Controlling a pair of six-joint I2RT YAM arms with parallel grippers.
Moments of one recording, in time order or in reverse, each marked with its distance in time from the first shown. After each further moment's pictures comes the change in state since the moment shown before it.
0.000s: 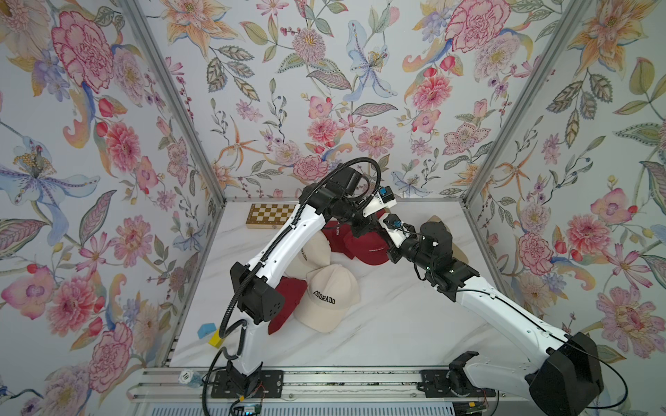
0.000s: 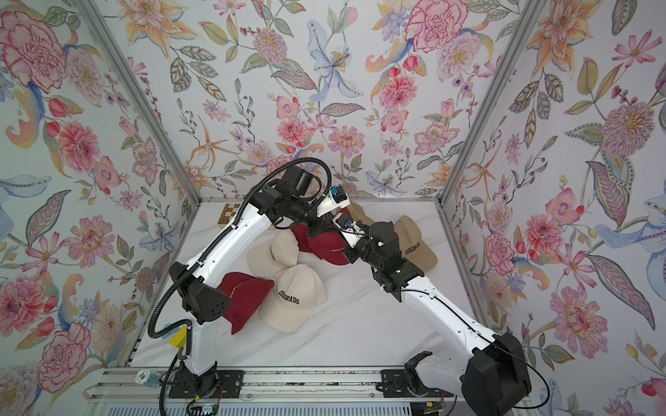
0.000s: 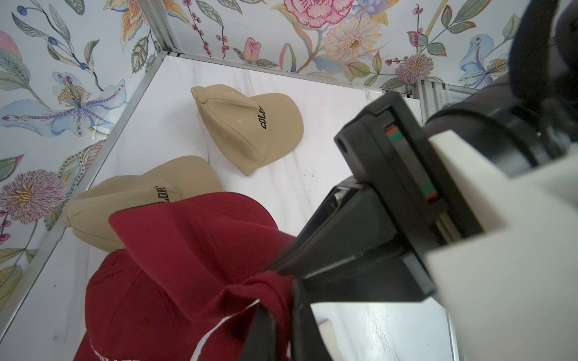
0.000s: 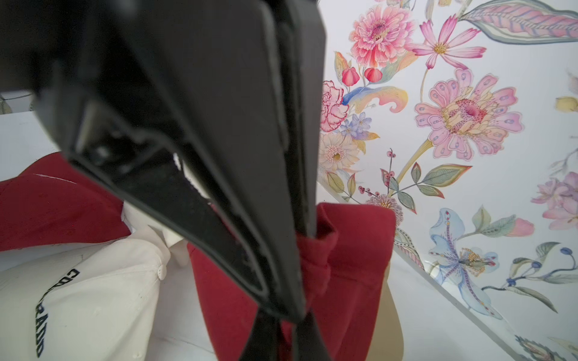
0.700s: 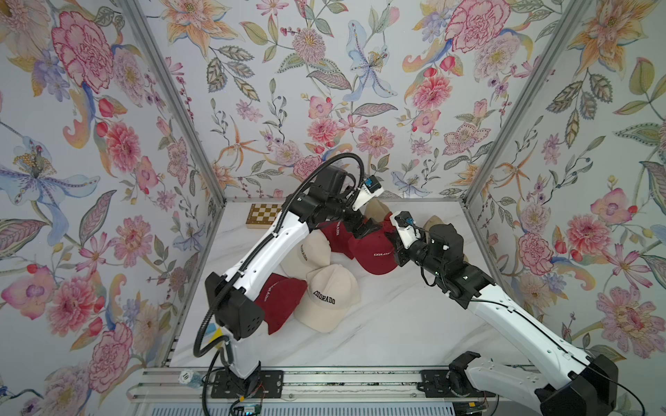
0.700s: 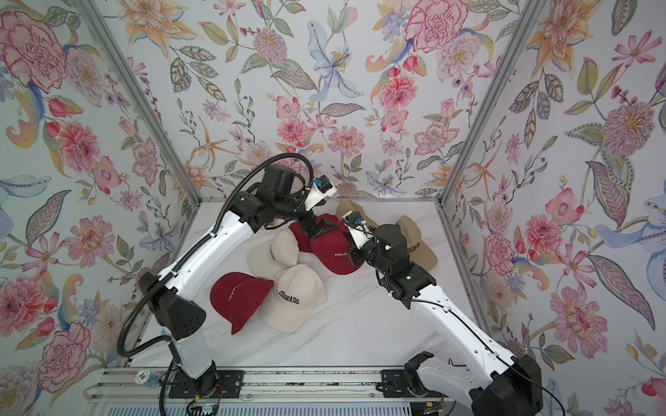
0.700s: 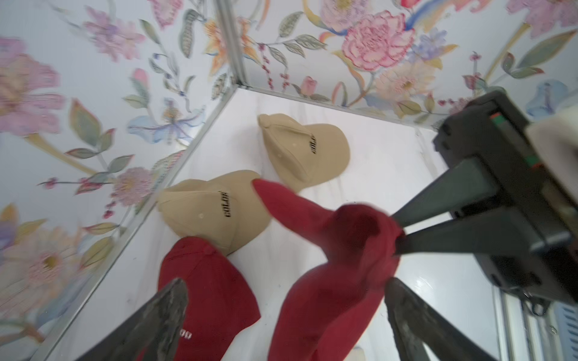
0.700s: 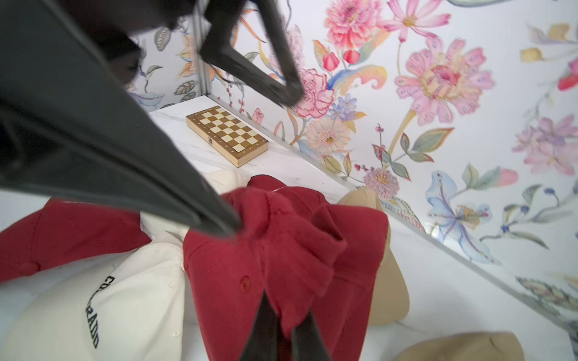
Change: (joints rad) left arm 0.080 -0.345 -0.486 0.457 -0.177 -0.174; right arm 0.011 -0.130 0.041 -0.203 0.130 0.199
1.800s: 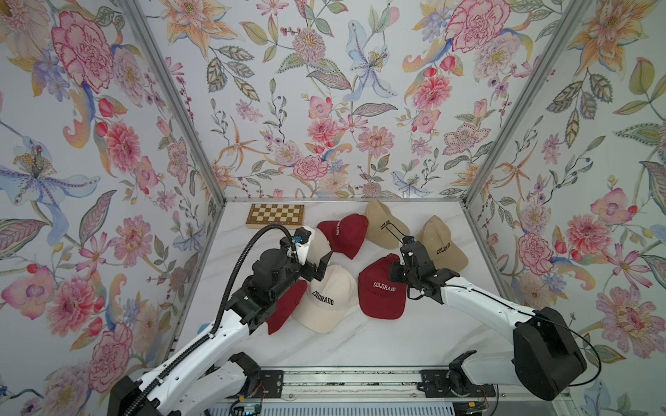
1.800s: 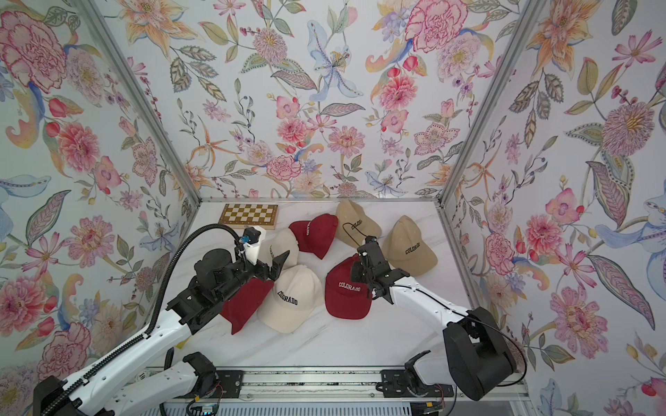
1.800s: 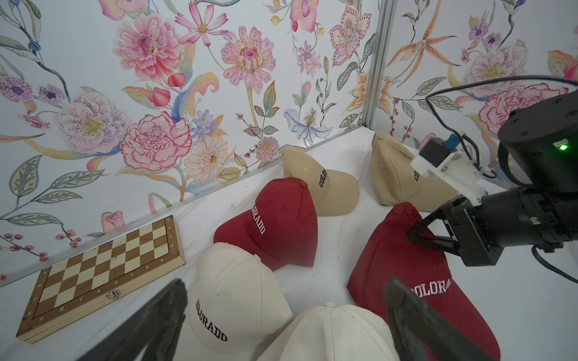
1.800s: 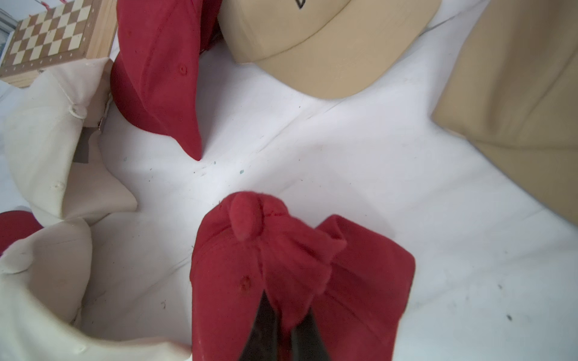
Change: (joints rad) left arm -0.042 -0.767 -1.112 0.690 -0.457 -0.288; right arm -0.008 0.291 -0.185 -0.063 0.130 0.690
